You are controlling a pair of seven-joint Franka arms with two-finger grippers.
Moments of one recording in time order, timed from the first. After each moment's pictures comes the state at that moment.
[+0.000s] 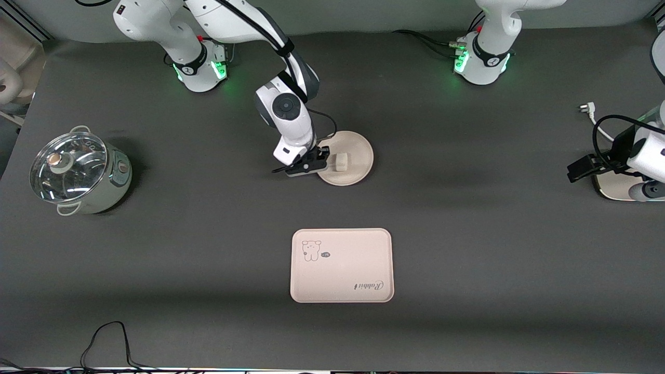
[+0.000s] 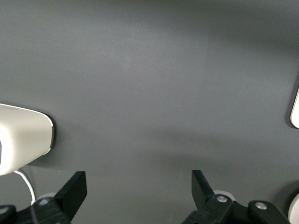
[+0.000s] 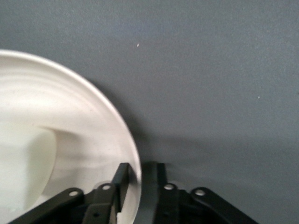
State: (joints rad) left arm -0.03 0.06 0.04 -1.68 0.04 1.73 -0.18; right arm 1.01 0.50 -0.18 -2.12 0.26 2.62 0.49
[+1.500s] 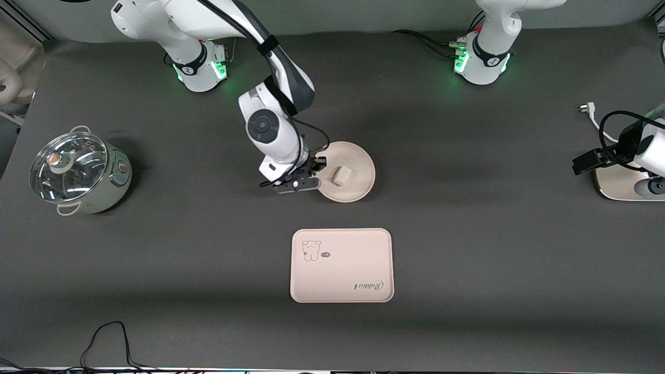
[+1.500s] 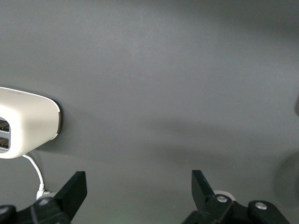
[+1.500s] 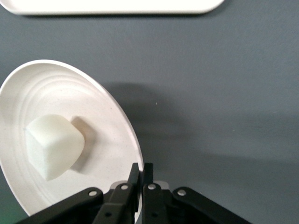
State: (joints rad) left arm -0.03 0.06 0.05 -1.67 0.05 1.65 -0.18; right arm 0.86 0.44 -0.19 -1.86 0.39 2.27 0.40
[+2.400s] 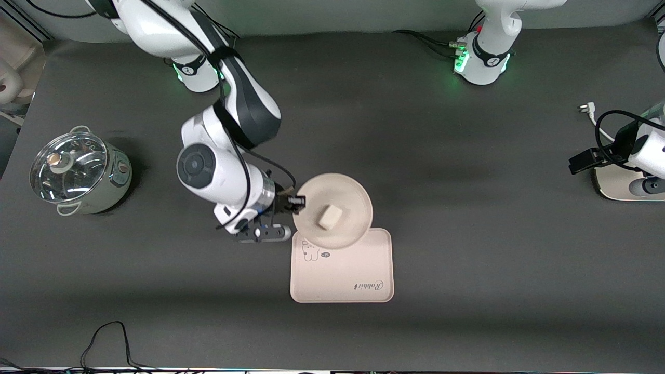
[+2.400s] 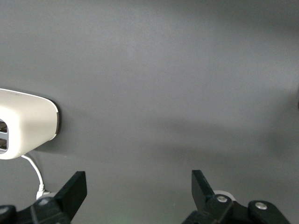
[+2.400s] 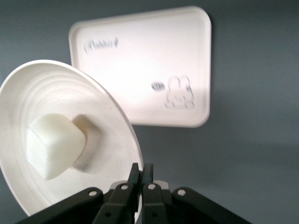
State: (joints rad) left arm -0.04 0.06 0.05 -1.66 0.05 1.65 -0.18; right arm 0.62 0.66 -0.19 -1.24 0.43 1.96 0.38
